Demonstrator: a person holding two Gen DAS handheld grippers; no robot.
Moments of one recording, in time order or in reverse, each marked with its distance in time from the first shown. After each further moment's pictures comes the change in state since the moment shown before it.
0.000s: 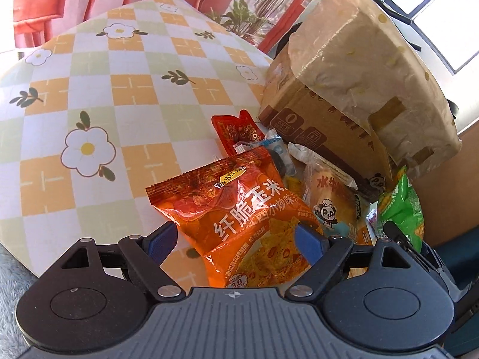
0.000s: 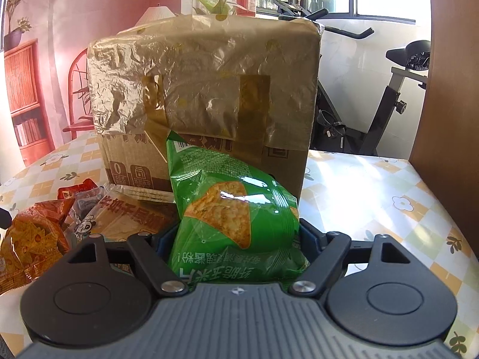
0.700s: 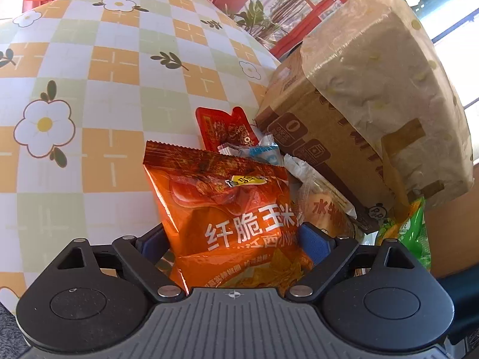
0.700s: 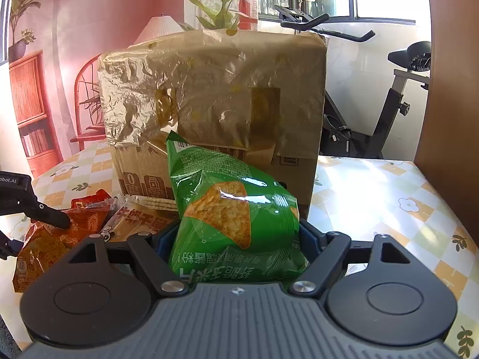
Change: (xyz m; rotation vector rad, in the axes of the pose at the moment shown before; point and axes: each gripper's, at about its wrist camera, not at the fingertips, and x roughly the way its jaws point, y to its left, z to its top) left arm 0.052 -0.020 0.002 -0.091 -0.032 -0.031; right arm -0.008 0.007 0.002 0.020 -0.020 0.026
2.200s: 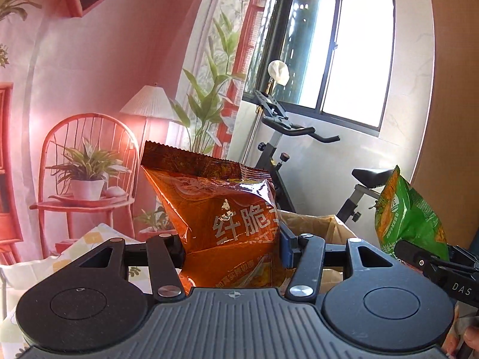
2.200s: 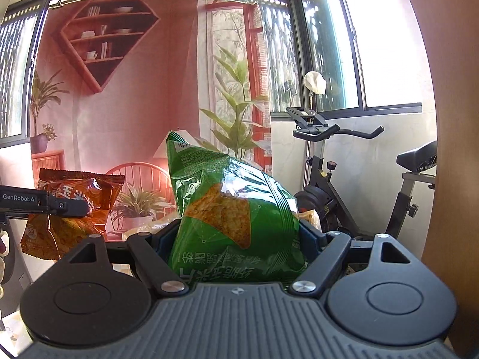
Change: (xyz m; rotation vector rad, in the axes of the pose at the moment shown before) left arm -0.144 -0.182 0.069 0.550 -0.613 -0.065; right arm -0.075 -0.012 0.160 0.006 -0.365 0.084
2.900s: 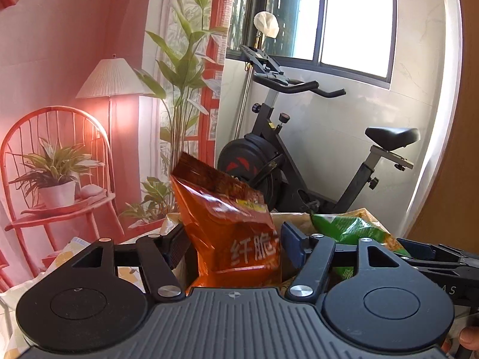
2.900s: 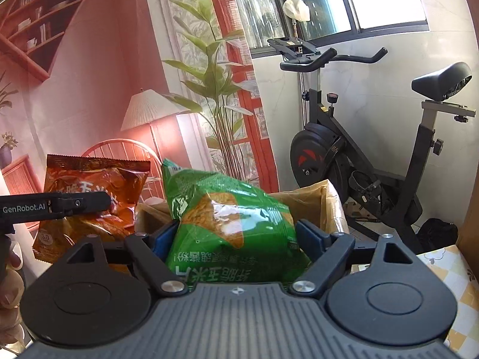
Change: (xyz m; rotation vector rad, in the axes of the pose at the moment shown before) left arm 0.167 -0.011 0.032 0.101 0.186 -0.002; right arm 0.165 -0.066 0.008 0.198 0.255 0.017
